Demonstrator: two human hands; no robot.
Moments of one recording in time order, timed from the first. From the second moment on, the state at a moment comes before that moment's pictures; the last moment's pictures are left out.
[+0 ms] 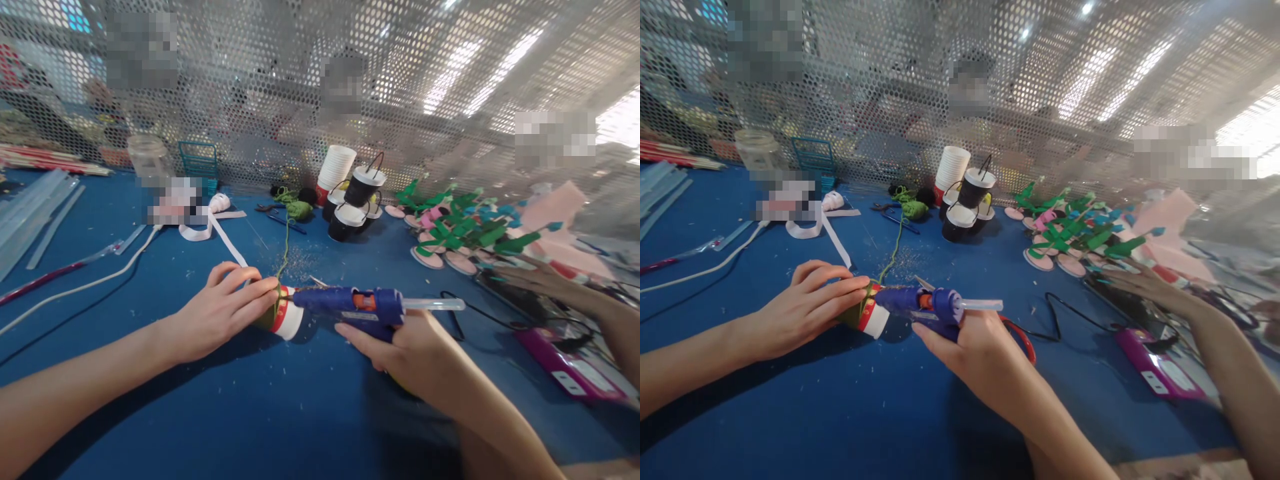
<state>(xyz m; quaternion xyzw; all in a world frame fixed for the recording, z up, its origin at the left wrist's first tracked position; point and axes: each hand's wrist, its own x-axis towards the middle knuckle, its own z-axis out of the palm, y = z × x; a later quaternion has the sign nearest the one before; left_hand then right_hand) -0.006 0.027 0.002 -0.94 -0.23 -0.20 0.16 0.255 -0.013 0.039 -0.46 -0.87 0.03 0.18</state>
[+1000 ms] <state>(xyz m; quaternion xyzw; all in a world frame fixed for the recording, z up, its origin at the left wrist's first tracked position) -0.007 0.026 0.001 -0.94 -0.22 -0.21 0.18 0.247 -0.010 0.043 -0.63 -0.69 0.29 0.21</state>
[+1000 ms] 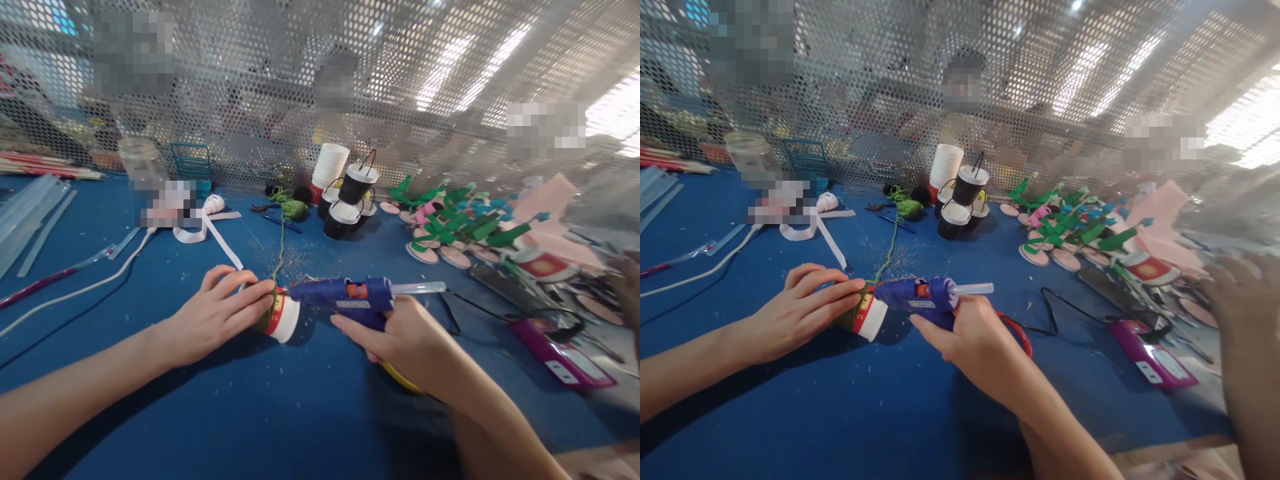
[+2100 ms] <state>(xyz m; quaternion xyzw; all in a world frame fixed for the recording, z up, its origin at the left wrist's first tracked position) -0.008 0.028 -0.002 -0.94 -0.23 -0.22 0.16 0.238 -0.008 0.048 -0.63 -0.68 0.31 0.22</state>
